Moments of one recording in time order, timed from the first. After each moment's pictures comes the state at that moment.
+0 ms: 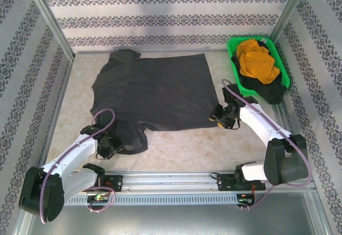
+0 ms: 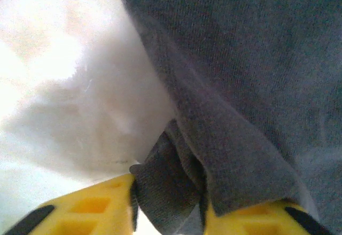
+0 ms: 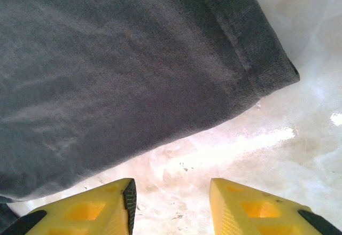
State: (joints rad) left arm -0.28 1.02 0.48 -0.89 0.07 -1.03; right arm 0.19 1.35 0.87 -0.80 -0.24 0.76
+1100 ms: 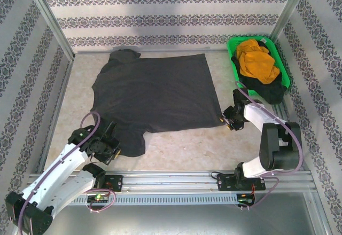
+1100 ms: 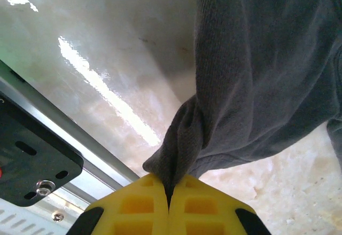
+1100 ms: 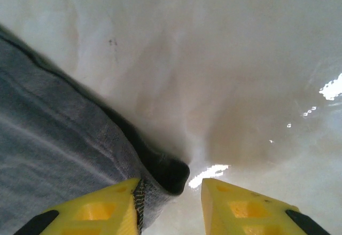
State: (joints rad) left arm -0.44 0.78 0.66 -1.23 0.11 -1.51; right arm 0.00 1.49 0.78 -0.64 -0.18 0.92
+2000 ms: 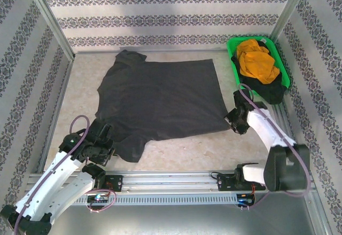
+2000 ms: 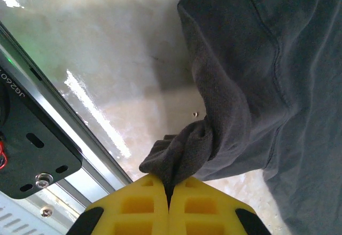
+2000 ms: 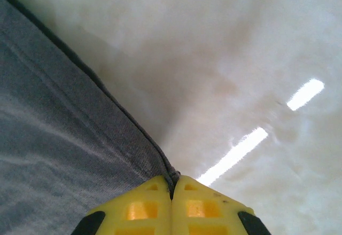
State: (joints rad) left arm -0.44 0.67 0.69 -1.31 0.03 -1.66; right arm 0.06 1.24 0.77 -0.89 -0.02 0.97
